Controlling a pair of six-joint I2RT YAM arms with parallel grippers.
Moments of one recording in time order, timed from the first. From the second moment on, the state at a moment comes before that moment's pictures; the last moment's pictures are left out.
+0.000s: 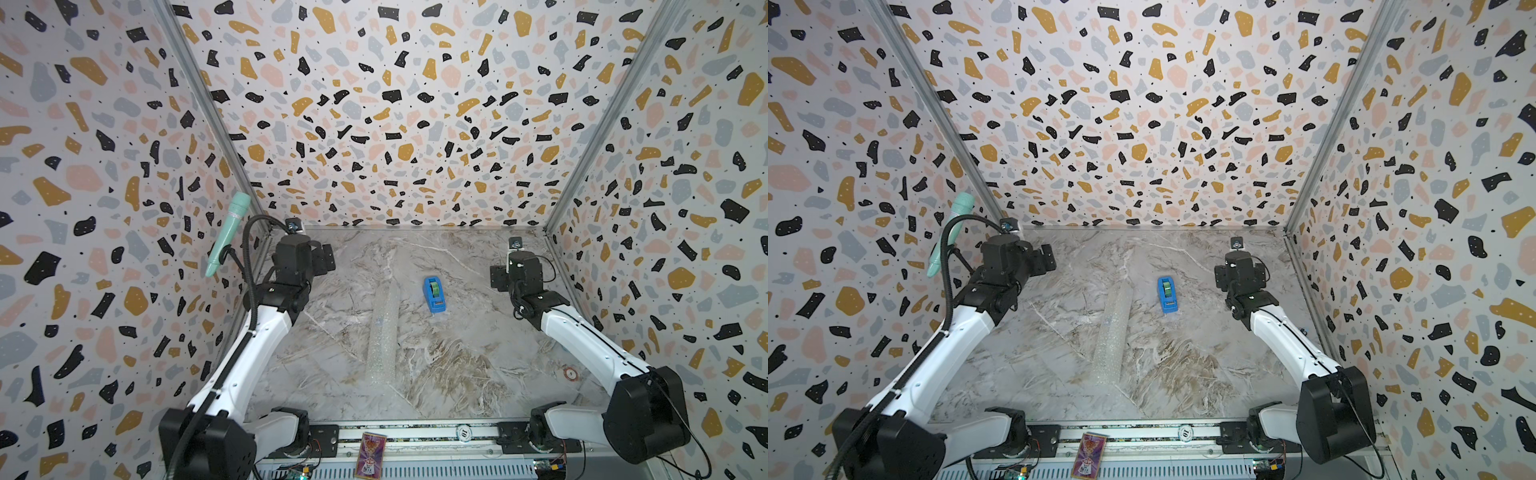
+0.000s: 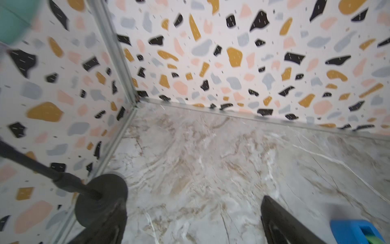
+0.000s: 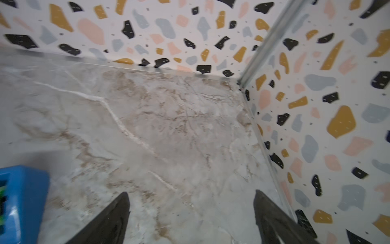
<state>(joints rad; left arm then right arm) -0.16 1.14 1.03 -0.26 -0.34 -0.15 0.26 1.29 0.89 -0.14 0.46 0.01</state>
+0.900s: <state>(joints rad) -0.15 1.24 0.25 0.63 -0.54 -0.06 0.13 1.42 0.24 0.92 0.35 -0.01</state>
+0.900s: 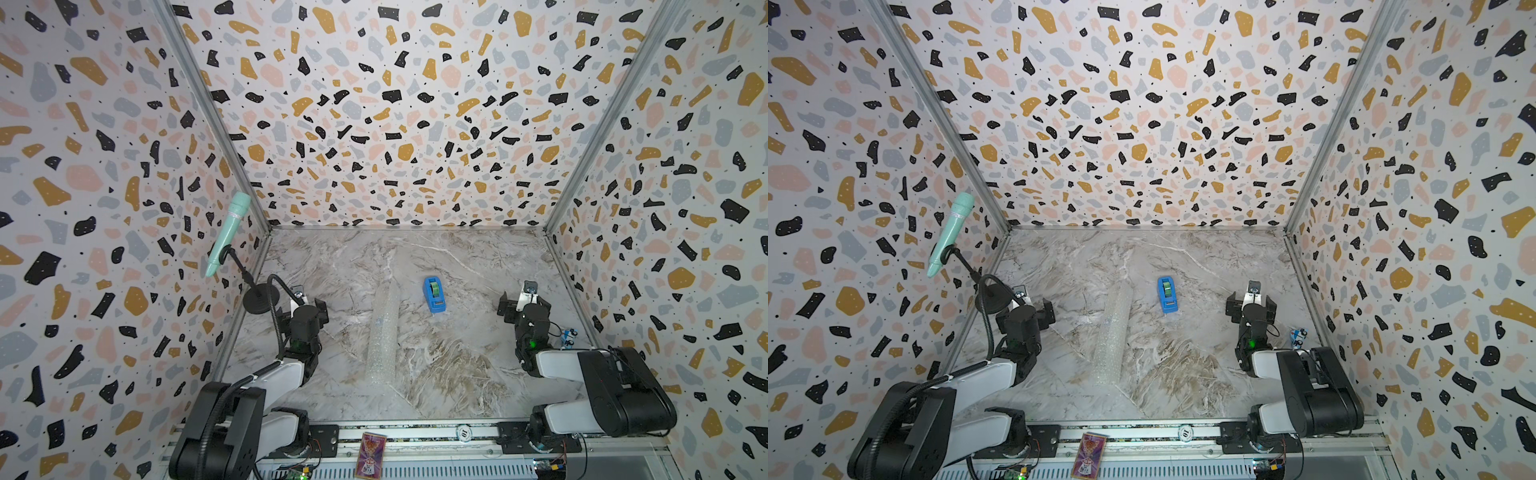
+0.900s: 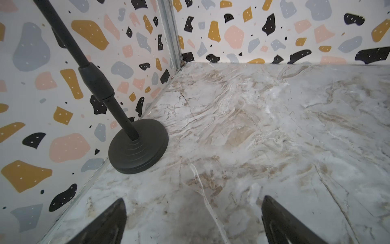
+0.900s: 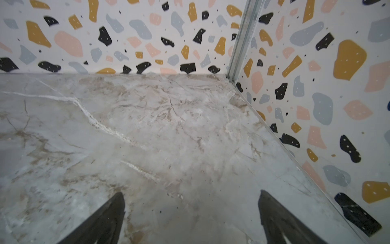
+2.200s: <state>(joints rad) -0.15 1.40 0.15 1.06 -0.50 -0.02 0.11 1.49 0.18 1.15 0.22 -0.03</state>
